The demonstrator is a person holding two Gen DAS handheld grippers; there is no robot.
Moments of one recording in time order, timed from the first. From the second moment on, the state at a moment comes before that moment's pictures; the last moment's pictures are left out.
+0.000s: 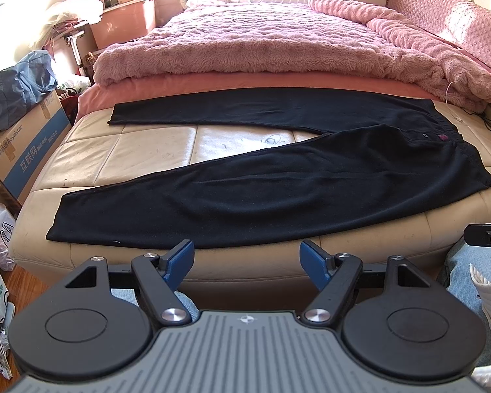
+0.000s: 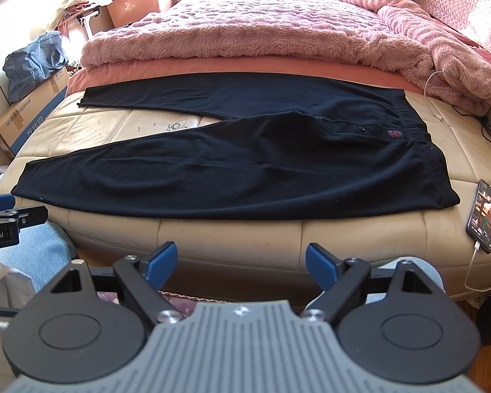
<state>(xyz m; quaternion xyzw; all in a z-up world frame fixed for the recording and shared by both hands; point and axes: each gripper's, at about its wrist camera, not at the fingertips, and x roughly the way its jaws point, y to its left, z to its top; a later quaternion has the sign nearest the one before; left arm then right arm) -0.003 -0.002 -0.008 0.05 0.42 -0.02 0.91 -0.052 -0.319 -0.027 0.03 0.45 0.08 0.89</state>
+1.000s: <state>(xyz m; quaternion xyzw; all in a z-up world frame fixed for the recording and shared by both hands) -0.002 -0.007 -0.010 0.04 0.42 -0.02 0.91 -0.052 -0.319 -0.034 0.03 0.45 0.08 0.89</state>
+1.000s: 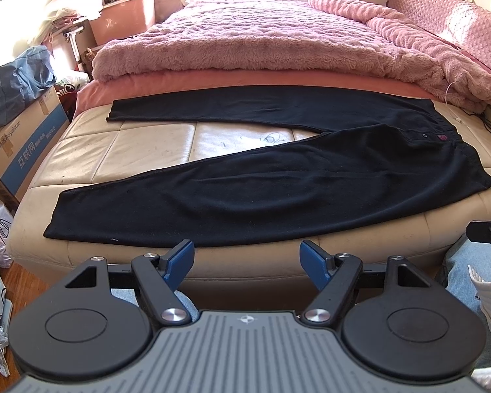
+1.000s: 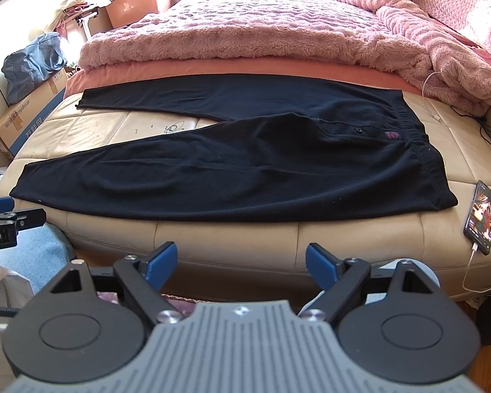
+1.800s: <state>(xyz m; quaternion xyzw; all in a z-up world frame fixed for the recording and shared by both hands) 0.065 0.090 0.000 0.14 0.39 -0.02 0.91 0.013 -0.433 -0.016 -0.04 0.38 0.10 0.92</state>
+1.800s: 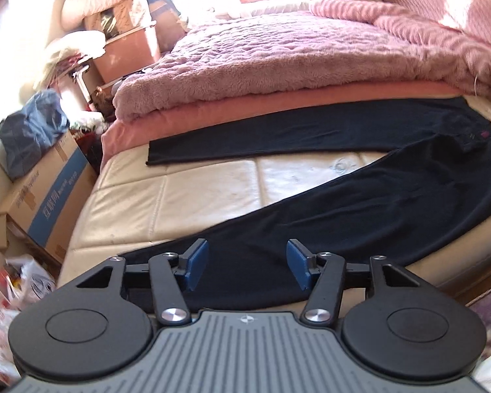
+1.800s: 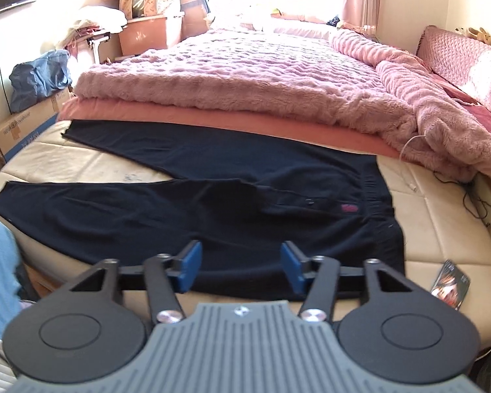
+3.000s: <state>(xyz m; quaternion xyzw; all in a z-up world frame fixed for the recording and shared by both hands) 0.133 0.200 -0.160 0.49 0.55 -0.16 0.66 0.124 -0.491 -0.098 -0.08 0.52 0.07 0.85</state>
